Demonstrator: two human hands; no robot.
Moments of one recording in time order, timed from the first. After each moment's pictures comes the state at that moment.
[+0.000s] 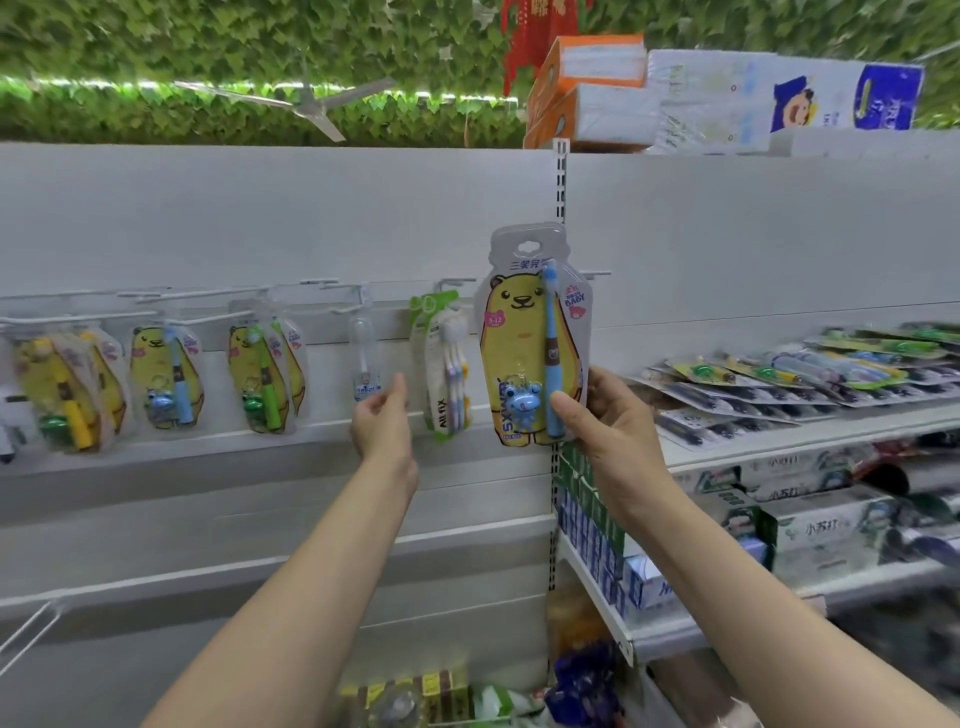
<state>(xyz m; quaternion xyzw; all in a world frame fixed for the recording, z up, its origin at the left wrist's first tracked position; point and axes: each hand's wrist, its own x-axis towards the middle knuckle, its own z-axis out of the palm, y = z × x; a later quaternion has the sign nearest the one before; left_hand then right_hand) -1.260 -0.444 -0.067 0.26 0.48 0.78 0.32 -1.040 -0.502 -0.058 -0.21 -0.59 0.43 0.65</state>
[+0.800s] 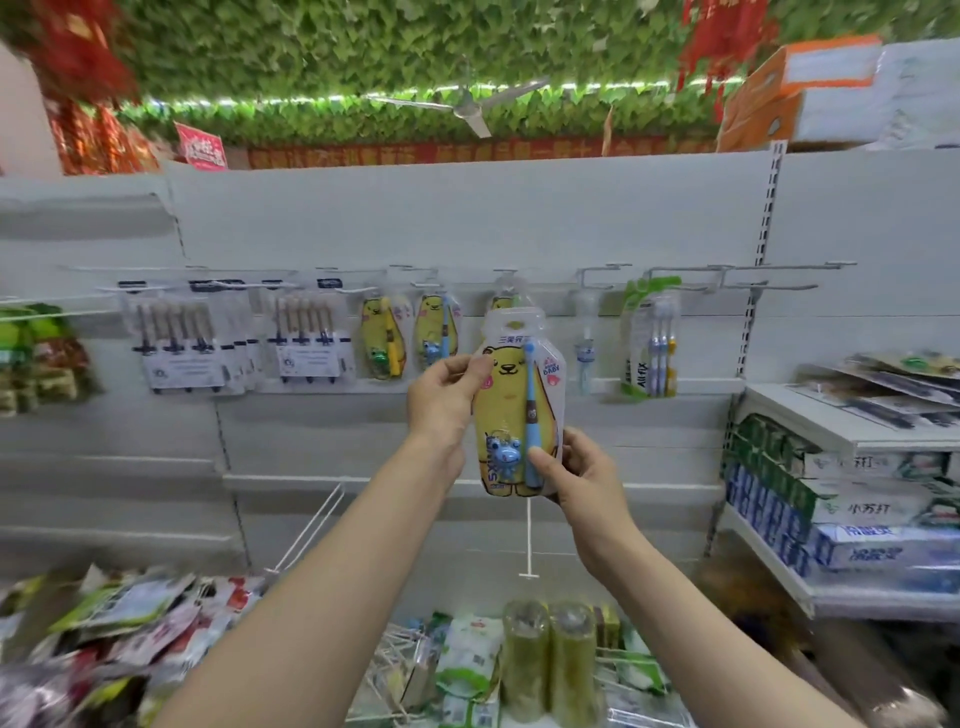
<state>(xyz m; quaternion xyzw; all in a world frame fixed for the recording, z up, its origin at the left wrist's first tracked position) -1.430 -0.717 -0.034 0.38 0.45 0.75 0.29 -1.290 -0.688 -0.116 -0.24 -0.58 0.55 0.55</state>
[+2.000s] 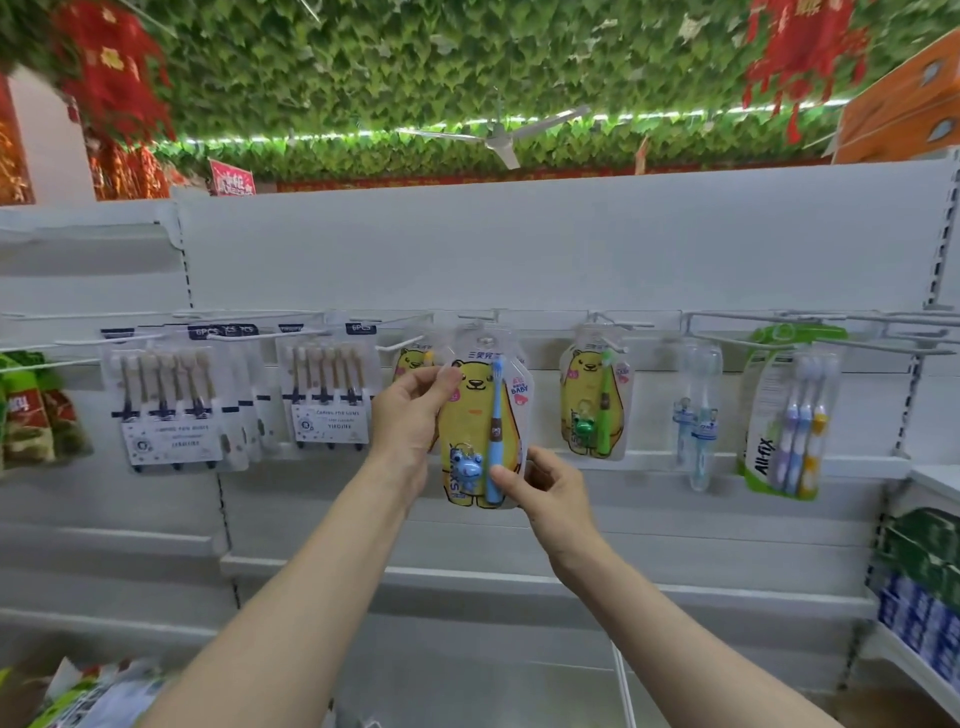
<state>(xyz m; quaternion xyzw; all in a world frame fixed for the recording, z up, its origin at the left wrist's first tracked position) -1.616 -0.600 -0.004 0.38 0.45 0.77 0.24 -1.483 -0.541 -0.091 -0.19 -0.63 0.56 0.51</state>
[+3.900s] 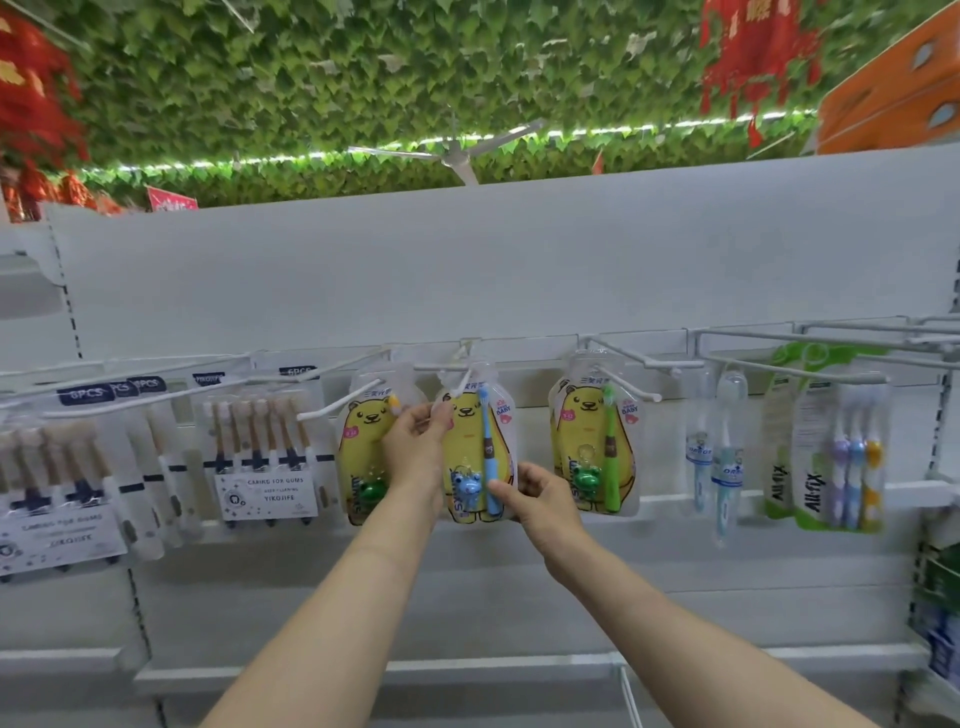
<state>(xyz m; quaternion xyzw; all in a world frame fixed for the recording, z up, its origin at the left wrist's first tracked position) -1.665 -0.425 -0.027 0.33 0.48 0.78 0.24 -1.535 -0.388 -0.096 -0.27 -0.60 0.54 0.52</state>
